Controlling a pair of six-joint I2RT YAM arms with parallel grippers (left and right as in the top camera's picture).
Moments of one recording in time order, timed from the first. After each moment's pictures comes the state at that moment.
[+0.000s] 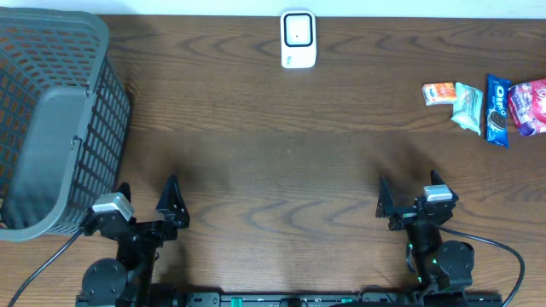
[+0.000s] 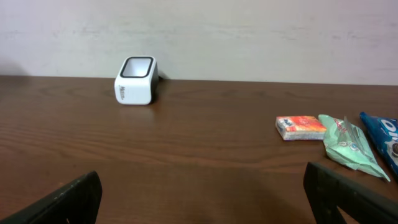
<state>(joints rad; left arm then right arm) 0.04 0.02 0.39 -0.45 0.08 -0.36 0.10 0.01 0.01 -0.07 -0.03 0.01</state>
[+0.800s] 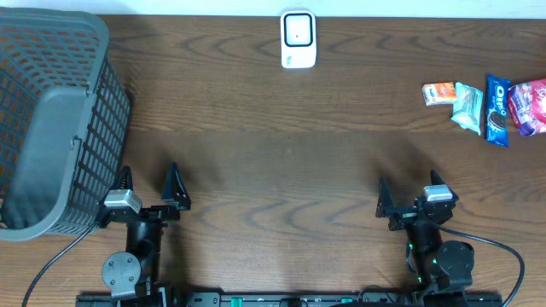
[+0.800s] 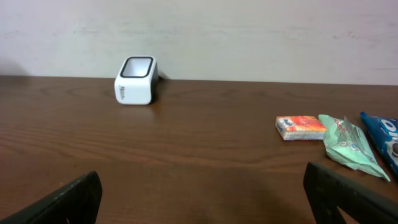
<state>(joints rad) 0.14 0.01 0.01 0.14 0.16 -0.32 0.10 0.01 0.01 -0.07 -0.03 0.01</state>
